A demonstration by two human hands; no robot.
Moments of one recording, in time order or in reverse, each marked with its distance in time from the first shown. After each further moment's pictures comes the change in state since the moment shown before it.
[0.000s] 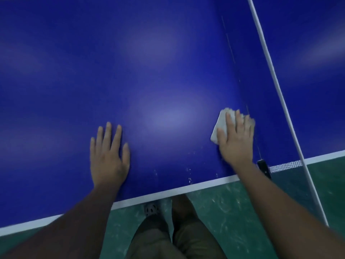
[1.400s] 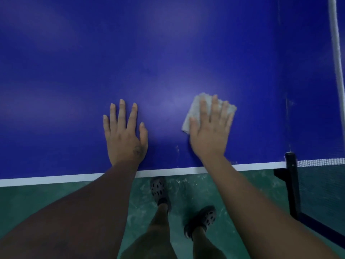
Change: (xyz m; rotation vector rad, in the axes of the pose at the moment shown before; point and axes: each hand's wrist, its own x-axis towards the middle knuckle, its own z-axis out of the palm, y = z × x) left_hand -0.028 -0.015 0.000 0.047 0.044 -0.118; right_hand -0.057 -0.152 0.037 -0.005 0.006 -0.143
